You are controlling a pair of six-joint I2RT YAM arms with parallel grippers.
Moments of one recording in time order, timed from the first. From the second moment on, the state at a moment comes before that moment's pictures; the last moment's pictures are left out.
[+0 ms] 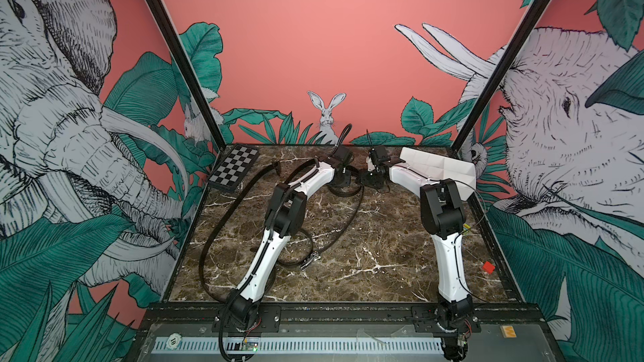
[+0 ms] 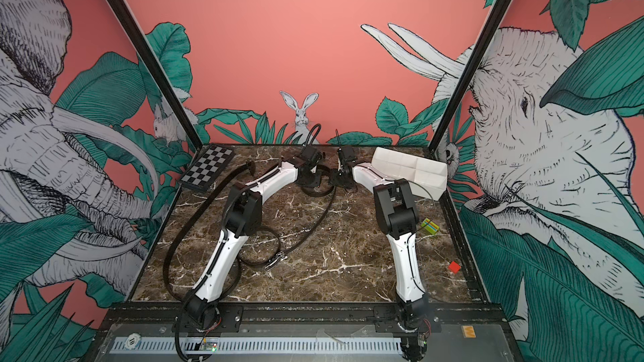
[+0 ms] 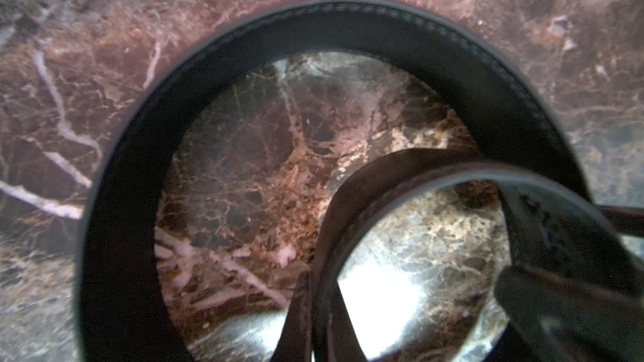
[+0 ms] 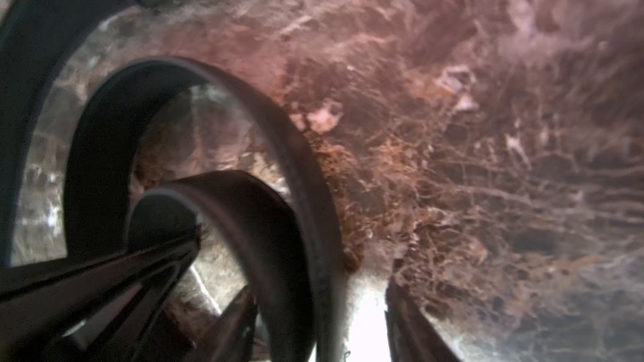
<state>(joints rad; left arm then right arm) -0.61 2.54 2.24 -0.83 -0.01 -0.34 0.36 2.27 1.77 -0.55 -0.18 0.44</state>
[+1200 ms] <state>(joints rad) -0.80 1.84 1.42 -0.46 0.30 -0.28 0.37 2.13 1.57 -0.69 -0.06 0.30</state>
